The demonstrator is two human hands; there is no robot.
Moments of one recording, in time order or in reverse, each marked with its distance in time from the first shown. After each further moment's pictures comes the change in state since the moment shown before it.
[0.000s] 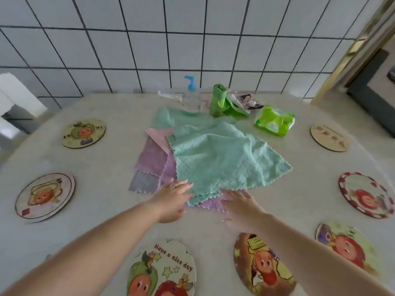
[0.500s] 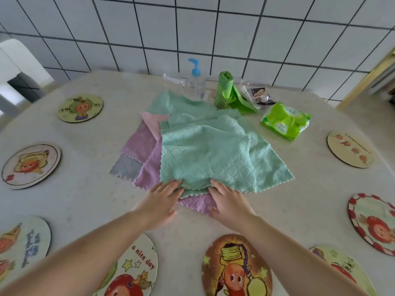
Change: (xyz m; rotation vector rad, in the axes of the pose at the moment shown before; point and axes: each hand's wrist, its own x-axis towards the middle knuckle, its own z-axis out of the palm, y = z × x) left_hand 0.026 0.041 0.047 -0.040 0.177 -0.216; right_hand 0.026 0.055 0.026 0.123 0.160 -0.119
